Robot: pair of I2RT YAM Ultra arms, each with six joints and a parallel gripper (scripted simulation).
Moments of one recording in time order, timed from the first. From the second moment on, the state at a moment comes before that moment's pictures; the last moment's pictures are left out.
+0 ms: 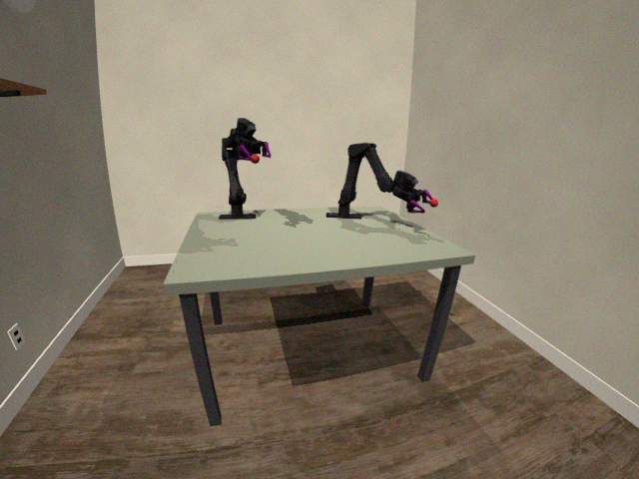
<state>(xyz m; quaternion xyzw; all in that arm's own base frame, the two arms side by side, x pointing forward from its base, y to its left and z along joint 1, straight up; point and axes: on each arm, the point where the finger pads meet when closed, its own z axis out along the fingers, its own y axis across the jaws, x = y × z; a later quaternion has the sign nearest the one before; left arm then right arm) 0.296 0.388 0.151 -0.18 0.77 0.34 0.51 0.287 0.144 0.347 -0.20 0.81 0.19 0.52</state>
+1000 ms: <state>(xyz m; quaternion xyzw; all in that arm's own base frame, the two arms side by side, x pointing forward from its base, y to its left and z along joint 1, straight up) 0.264 0.424 0.168 -0.36 0.61 0.37 0.61 0.252 0.124 0.328 -0.25 0.82 0.16 0.50</state>
